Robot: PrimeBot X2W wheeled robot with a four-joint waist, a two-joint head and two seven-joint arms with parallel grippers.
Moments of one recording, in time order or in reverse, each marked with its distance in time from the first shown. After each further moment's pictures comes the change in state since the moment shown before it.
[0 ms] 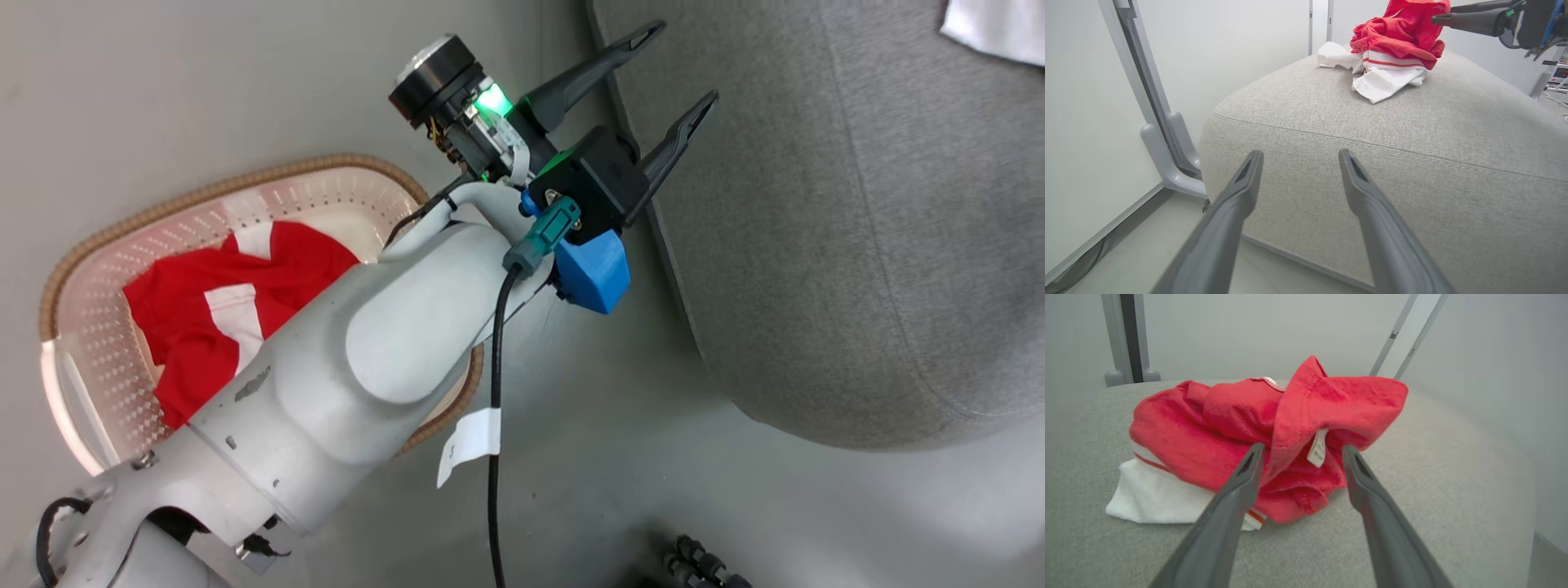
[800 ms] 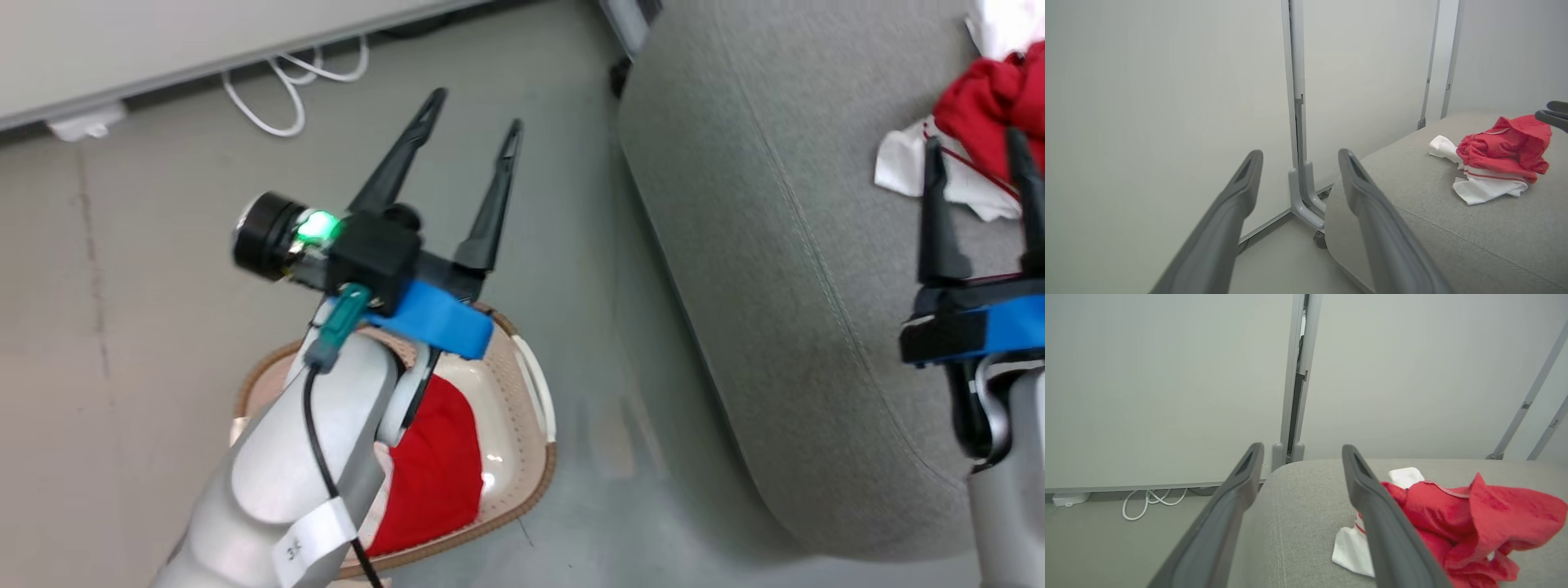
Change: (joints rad) left arm 0.428 0.050 0.439 -0.270 0.047 0.088 -0.001; right arm 0.262 0.048 0.370 -0.250 0.026 0.000 0.000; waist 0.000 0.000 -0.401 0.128
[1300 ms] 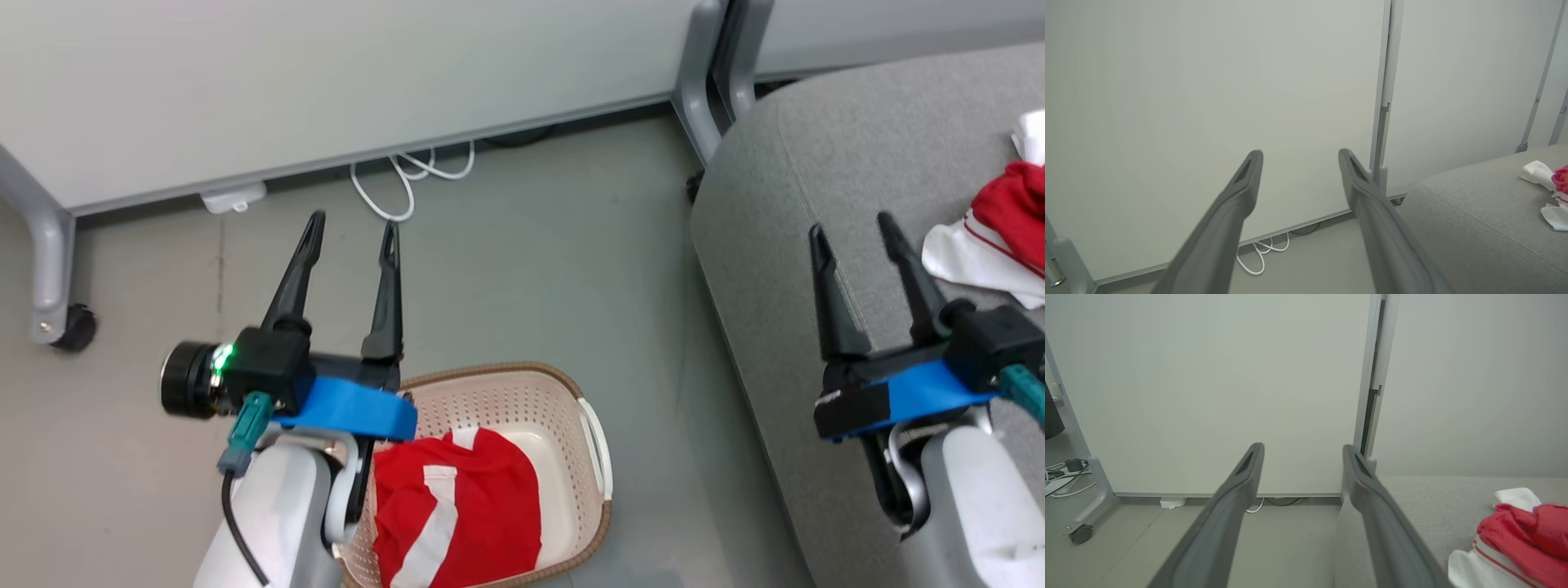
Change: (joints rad) left arm 0.309 -0.056 0.307 -0.092 0.090 -0.037 0.000; right arm 0.099 0.059 0.128 0.007 0.024 0.000 0.000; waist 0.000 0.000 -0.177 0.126
